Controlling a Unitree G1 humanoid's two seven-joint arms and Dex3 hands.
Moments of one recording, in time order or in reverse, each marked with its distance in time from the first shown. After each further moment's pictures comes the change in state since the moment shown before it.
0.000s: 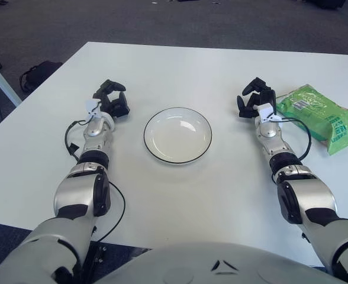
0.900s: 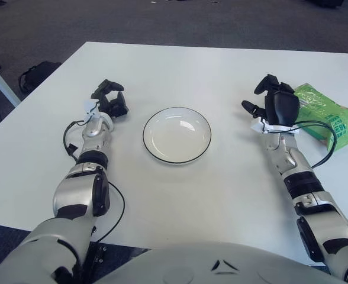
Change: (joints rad) left arm 0.004 0.005 0.007 0.000 0.000 -0.001 -0.002; right arm 0.281 -0.114 0.159 -0.660 -0.546 0.555 -0.203
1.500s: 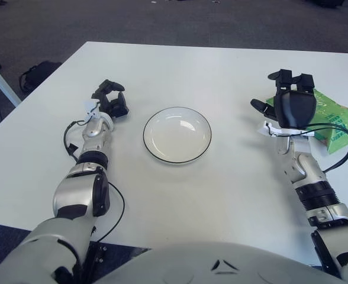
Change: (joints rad) left arm 0.001 0.001 -0.009 0.003 0.004 -0.005 -0.001; right arm 0.099 -0.114 -0.006 -0.226 -0.064 0.092 0.058
